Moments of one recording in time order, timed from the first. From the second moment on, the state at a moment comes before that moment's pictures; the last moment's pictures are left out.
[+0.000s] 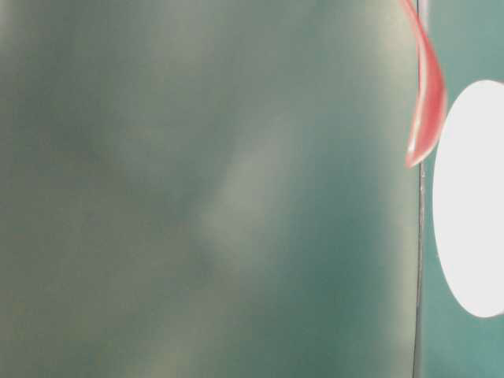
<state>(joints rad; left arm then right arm) 0.01 -0.96 1.16 0.02 0.15 -0.02 0.16 -0.51 1.09 0.87 -0.20 -0.31</state>
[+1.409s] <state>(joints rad) 0.01 -0.96 1.16 0.02 0.21 -0.02 -0.15 -0.23 0.59 0.56 0.53 -0.30</state>
